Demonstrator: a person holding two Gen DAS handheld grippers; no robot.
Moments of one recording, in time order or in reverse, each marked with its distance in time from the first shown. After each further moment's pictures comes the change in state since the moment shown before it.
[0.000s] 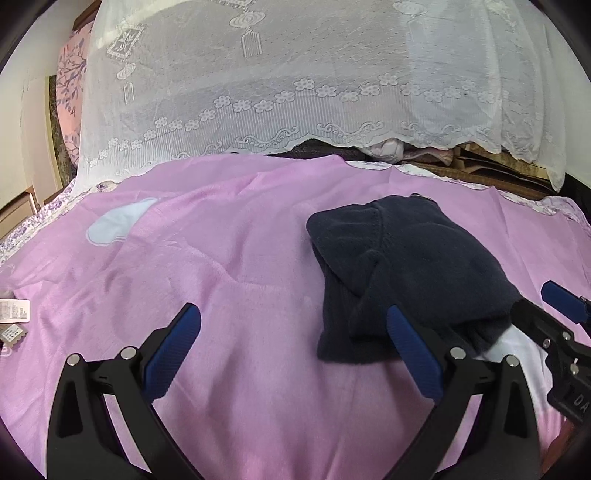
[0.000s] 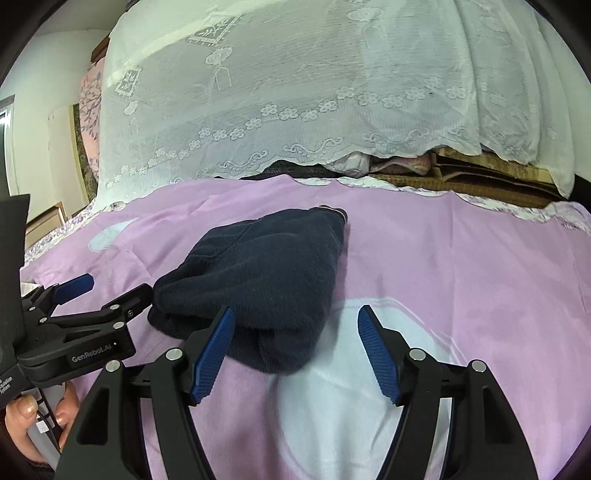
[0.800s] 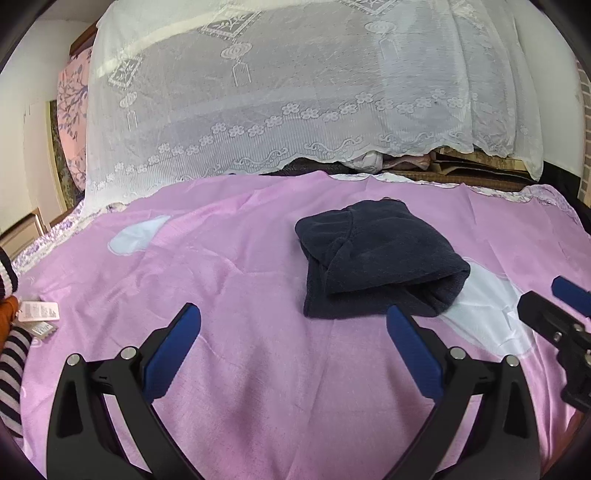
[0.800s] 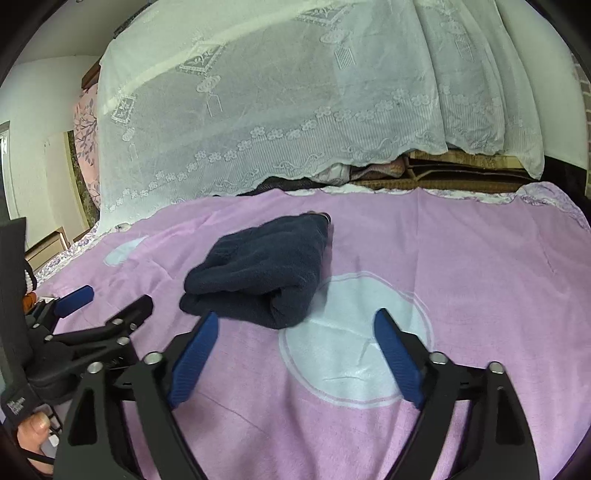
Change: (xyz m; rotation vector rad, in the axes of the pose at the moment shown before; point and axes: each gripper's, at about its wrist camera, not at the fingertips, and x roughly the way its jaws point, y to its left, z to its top) left arm -0.070 -0.010 -0.021 0.067 -0.072 0.001; right arm -0.079 0.002 -0.027 0.075 -0.067 -0.013
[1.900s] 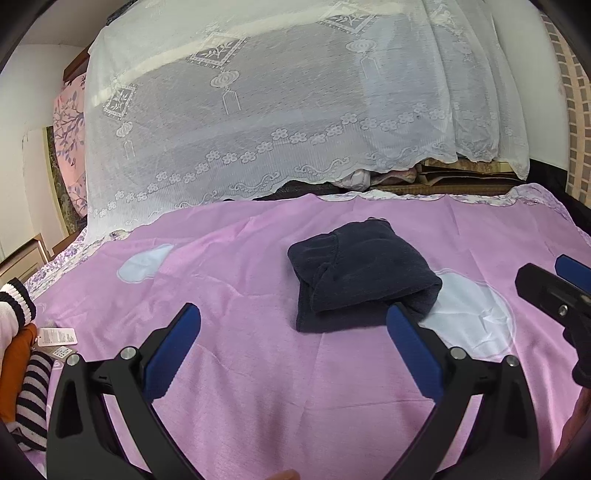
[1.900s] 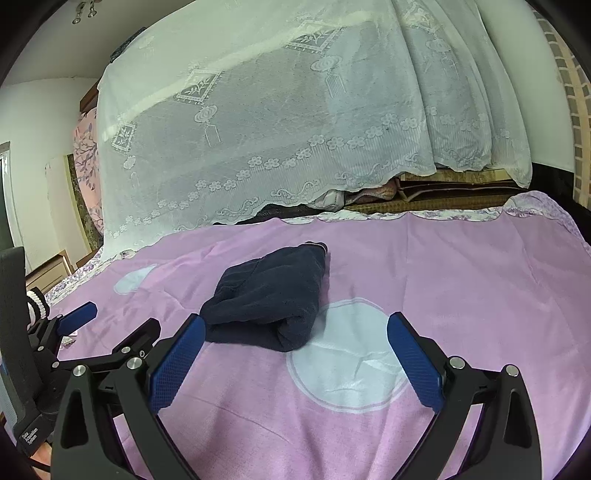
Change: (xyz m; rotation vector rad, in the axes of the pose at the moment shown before) left arm -0.040 -0.009 0.013 0.055 -0.060 -0.003; right arm -0.038 -0.005 0.021 0.044 -0.067 -0.007
